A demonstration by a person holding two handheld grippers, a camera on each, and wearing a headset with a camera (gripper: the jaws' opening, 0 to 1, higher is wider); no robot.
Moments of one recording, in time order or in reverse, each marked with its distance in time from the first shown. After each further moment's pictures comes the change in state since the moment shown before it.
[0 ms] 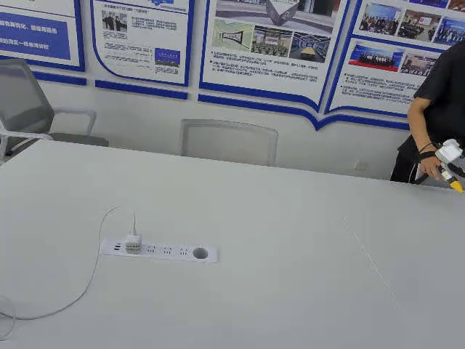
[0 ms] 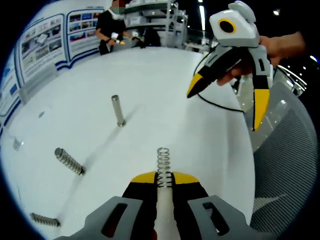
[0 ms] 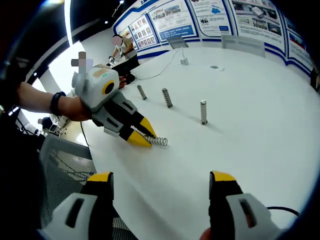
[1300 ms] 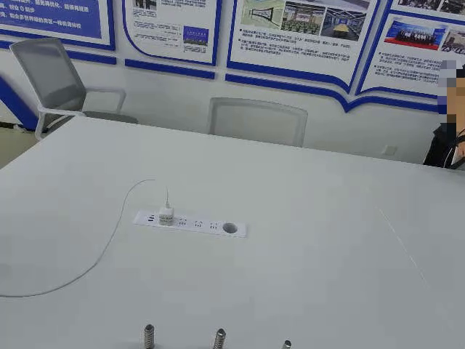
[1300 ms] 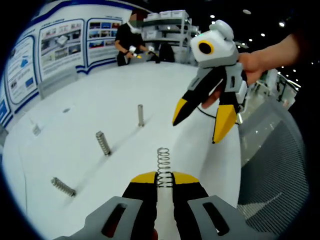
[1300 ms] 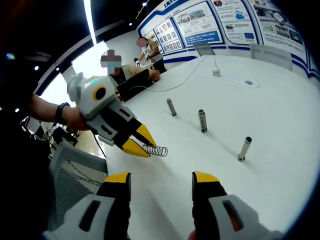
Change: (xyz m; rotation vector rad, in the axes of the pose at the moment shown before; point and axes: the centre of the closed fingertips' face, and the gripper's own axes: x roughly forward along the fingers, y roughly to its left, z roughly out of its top) left arm -0.069 0.006 -0.004 -0.068 -0.129 0.089; right arm 0.040 0.047 0.057 -0.095 -0.055 0.208
